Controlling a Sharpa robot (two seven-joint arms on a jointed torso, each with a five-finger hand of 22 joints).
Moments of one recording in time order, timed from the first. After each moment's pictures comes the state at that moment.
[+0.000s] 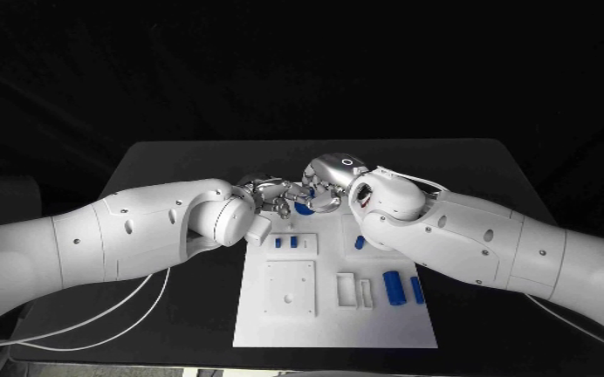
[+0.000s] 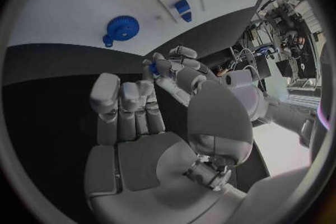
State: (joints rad) left arm 1.21 -0.71 -0.15 1.44 -0.11 -0.41 -0.12; left_hand 1.08 -0.11 0.56 -0.26 0.05 0.89 0.15 0.30 0.54 1.21 0.07 0.13 0.18 1.20 -0.03 1.11 0.56 0.05 0.98 -0.12 0.97 1.21; right arm 1.14 -0.46 -0.03 1.34 -1.72 -0.29 -0.27; right_hand 0.98 -0.22 0.83 -0.18 0.42 1.07 0.09 0.33 0.49 1.03 -0.02 1.13 0.99 1.20 -0.12 1.30 1.05 0.14 1.36 -0.09 1.07 1.31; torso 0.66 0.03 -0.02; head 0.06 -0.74
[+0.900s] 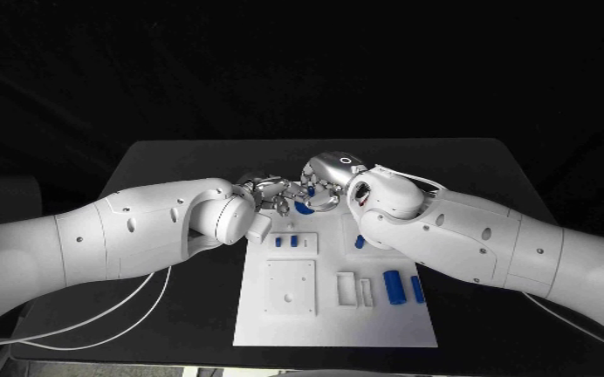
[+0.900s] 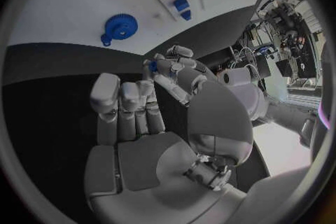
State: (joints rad) left arm 1.21 -0.70 -0.15 1.43 -0.10 -0.43 -0.10; left_hand 1.15 -0.05 0.62 -0.28 0.04 0.97 0.14 0.35 0.53 1.31 0.04 0.17 0.20 1.20 -0.07 1.11 0.58 0.05 0.97 -0.13 0.97 1.23; right arm 1.14 -0.45 -0.03 1.34 -1.72 -0.29 -0.28; right_hand 0.98 -0.22 0.82 -0.18 0.42 1.07 0.09 0.33 0.49 1.03 -0.02 1.13 0.99 1.20 -0.12 1.29 1.05 0.14 1.36 -0.09 1.07 1.31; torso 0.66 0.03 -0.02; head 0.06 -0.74
